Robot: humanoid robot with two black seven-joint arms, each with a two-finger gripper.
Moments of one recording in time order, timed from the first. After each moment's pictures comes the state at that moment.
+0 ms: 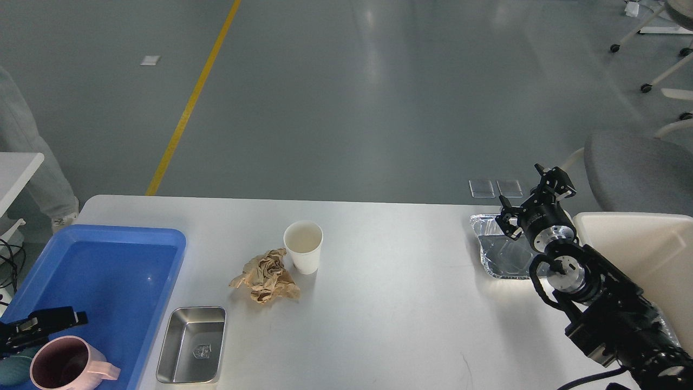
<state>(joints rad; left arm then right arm) -0.31 1.17 -0.43 -1.28 1.06 -0.36 -0.20 0.56 -0.18 1.12 0.62 -0.20 0.13 0.23</state>
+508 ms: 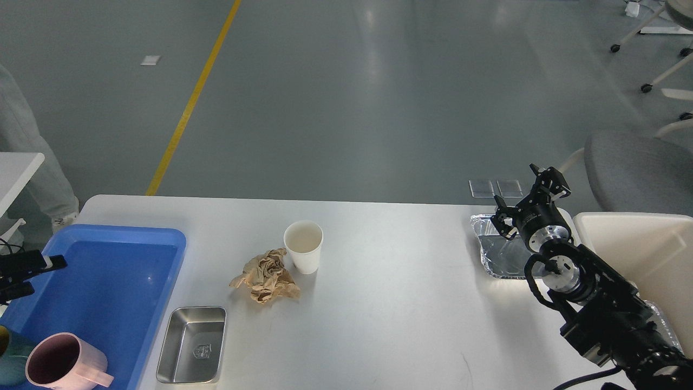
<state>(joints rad) -0.32 1.27 -0.58 -1.27 0.87 -0.45 -0.31 0.56 -0.16 1.12 0.62 -0.20 0.13 0.23</state>
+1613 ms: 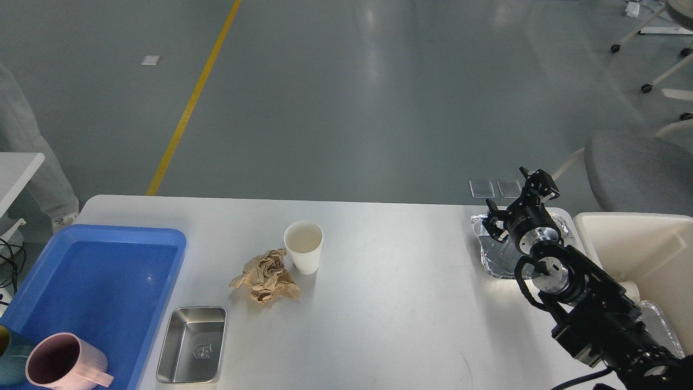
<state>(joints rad) -0.35 1.57 -0.76 -1.29 0.59 -0.63 -0.04 0.56 -0.13 1.11 0.62 -0.23 0.10 0.23</state>
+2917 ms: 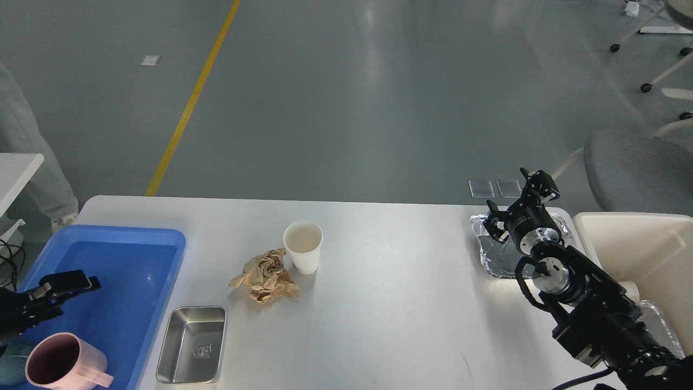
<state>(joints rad) -0.29 1.28 -0.52 -1.64 0.82 -0.18 0.11 0.56 -0.13 1.11 0.62 -0.23 0.10 0.23</state>
